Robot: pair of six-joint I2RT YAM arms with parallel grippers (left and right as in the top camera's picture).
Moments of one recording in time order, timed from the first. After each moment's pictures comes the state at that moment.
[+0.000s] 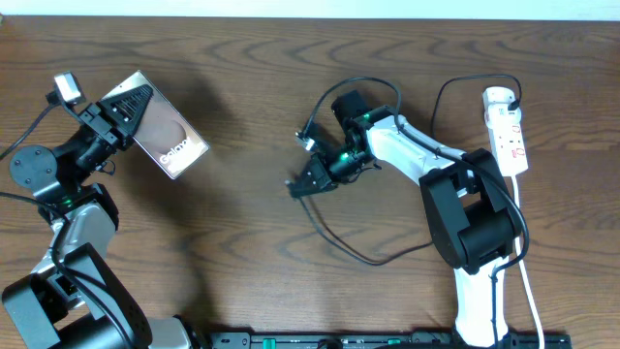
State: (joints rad) left arm 0.54 1.58 0.73 1.18 1.23 -1.47; right arm 0.48 2.17 1.48 -0.79 -1.16 -0.06
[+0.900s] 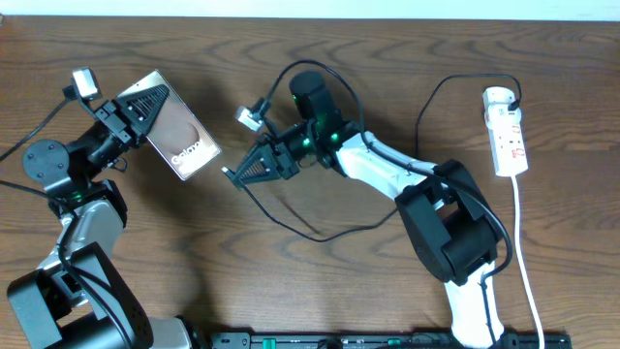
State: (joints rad) left arm 0.47 1.58 0.73 1.18 1.24 -1.46; right arm 0.65 2.17 1.47 0.35 -1.54 0.52
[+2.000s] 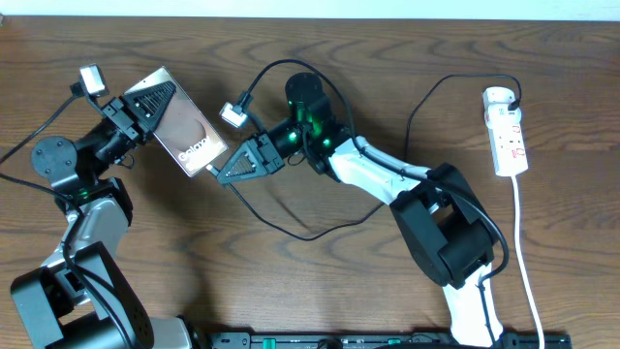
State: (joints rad) left arm 0.44 1.58 0.73 1.18 1.20 -1.45; right arm 0.67 2.17 1.47 0.59 -1.50 0.96
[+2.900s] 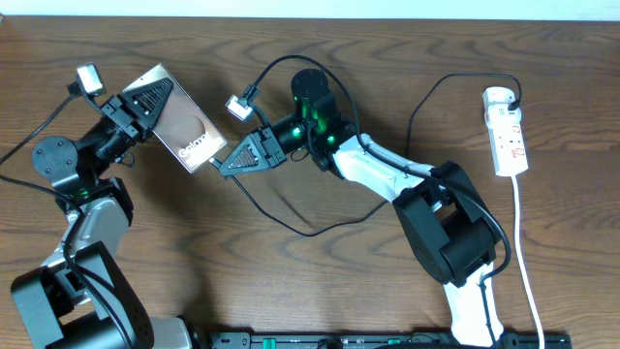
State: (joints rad) left arm 0.43 1.58 0.73 1.18 1.16 -1.44; right arm 0.65 2.17 1.47 0.59 -1.46 0.98
